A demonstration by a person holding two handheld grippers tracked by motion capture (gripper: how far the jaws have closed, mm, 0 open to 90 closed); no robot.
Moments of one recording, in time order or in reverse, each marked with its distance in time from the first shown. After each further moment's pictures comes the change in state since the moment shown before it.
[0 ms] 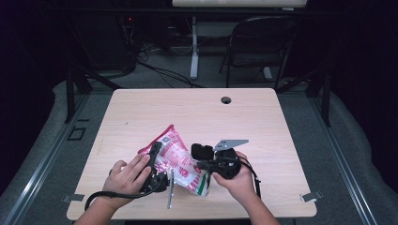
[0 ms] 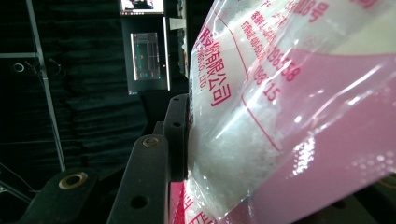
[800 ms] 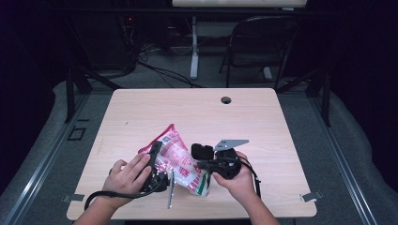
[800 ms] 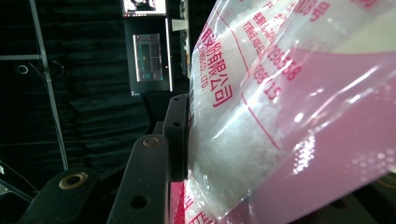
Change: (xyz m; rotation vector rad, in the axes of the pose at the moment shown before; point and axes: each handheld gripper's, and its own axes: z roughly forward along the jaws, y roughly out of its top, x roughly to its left) left arm 0.003 0.002 -0.001 -0.004 0.014 0.017; right arm 0.000 0.000 -0.001 -0.006 0.001 -0.001
